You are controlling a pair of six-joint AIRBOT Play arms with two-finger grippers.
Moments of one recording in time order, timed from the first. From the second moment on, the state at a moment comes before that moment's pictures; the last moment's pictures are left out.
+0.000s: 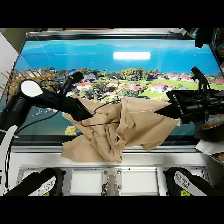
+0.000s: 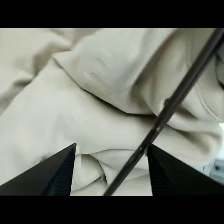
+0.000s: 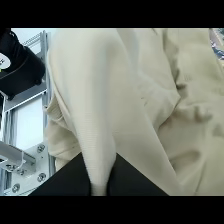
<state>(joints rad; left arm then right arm) -0.15 -1.13 1.08 0.89 -1.37 -0.85 -0.32 -1.13 1.01 -0.41 1.78 0.23</state>
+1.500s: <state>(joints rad) -0.73 -1.11 1.01 1.13 -0.89 -2.02 -0.32 -1.01 1.01 -0.35 1.54 0.23</state>
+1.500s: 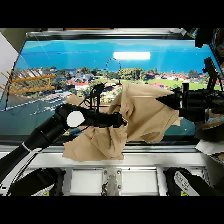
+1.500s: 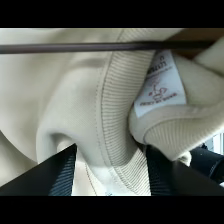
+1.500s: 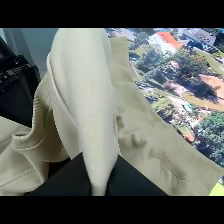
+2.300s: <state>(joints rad) -0.42 -0.87 0.85 1.20 -1.08 -1.97 -0.32 -0.95 1.01 -0.21 1.54 0.26</state>
